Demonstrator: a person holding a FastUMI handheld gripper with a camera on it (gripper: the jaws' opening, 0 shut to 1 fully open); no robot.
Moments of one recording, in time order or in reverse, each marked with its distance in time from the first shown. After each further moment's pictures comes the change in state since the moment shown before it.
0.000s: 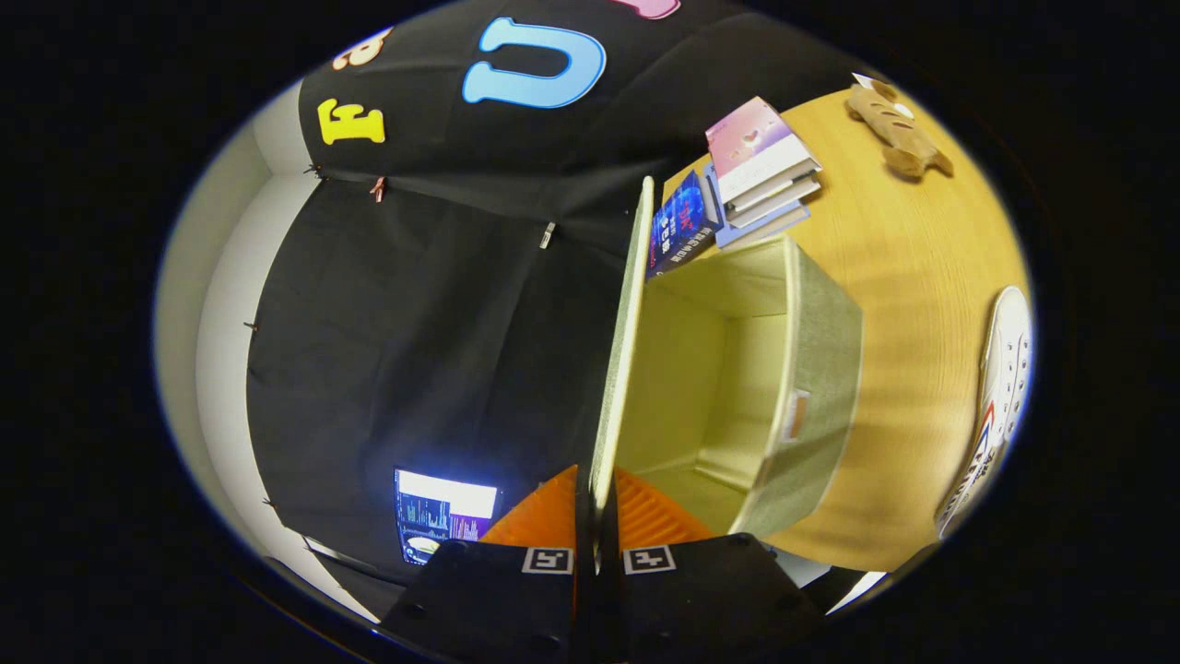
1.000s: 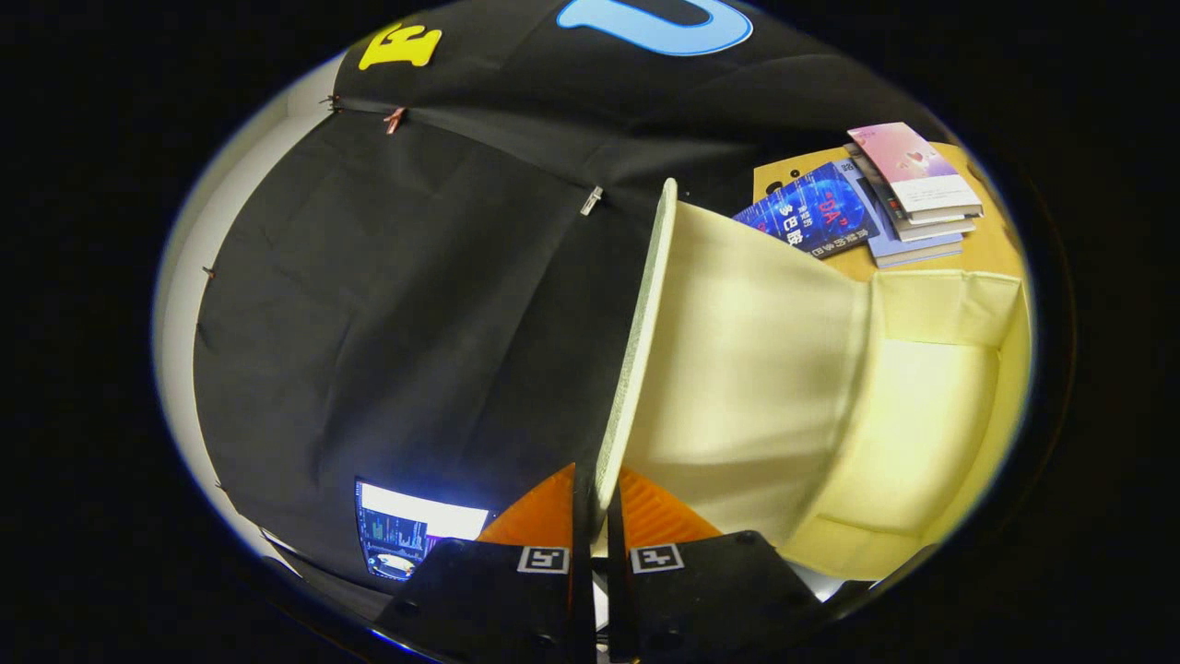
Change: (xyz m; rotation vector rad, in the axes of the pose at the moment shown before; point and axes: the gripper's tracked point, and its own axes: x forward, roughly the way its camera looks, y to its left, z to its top) arm 0.213 0.141 -0.022 -0.132 0.046 -0.057
